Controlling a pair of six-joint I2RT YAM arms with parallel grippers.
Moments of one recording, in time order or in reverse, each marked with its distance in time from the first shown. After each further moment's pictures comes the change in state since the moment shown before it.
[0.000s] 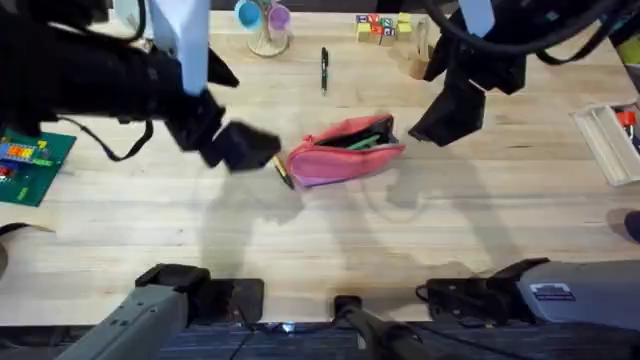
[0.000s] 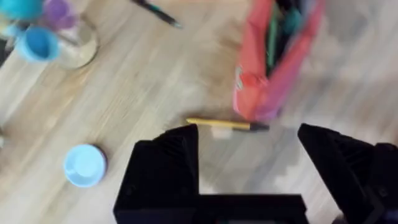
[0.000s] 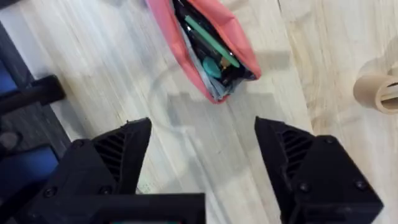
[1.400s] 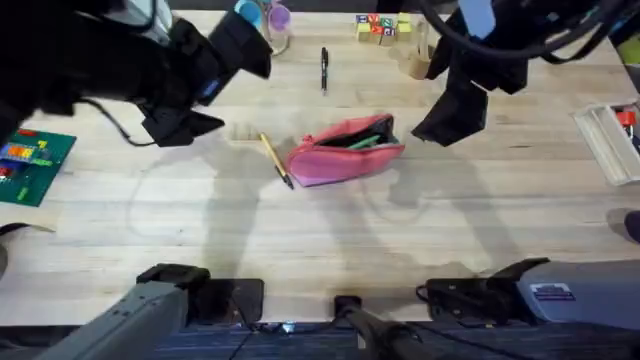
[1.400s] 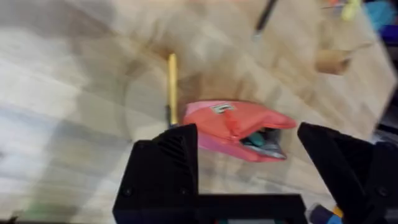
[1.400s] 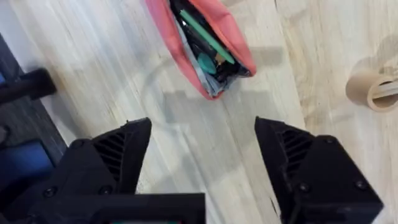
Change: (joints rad) left arm 0.000 0.078 0.000 0.063 -0.196 -1.565; right arm 0.000 0.000 0.000 0.000 0.027 -0.025
